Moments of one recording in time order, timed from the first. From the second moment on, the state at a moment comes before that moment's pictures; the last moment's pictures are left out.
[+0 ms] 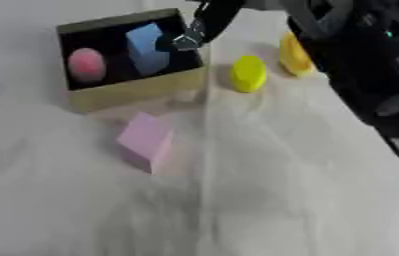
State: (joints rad) left arm -0.68 0.27 -0.01 -1.98 -0.05 -0.27 0.37; right arm -1.17 -0.70 0.45 -1.56 0.28 -0.53 0.64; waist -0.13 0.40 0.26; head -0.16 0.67
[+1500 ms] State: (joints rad) left arm -0.68 0.27 0.00 -1.98 -0.06 -0.27 0.38; right arm -1.12 -0.69 0.64 -1.70 0.25 -0.42 0.75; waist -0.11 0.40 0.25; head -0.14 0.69
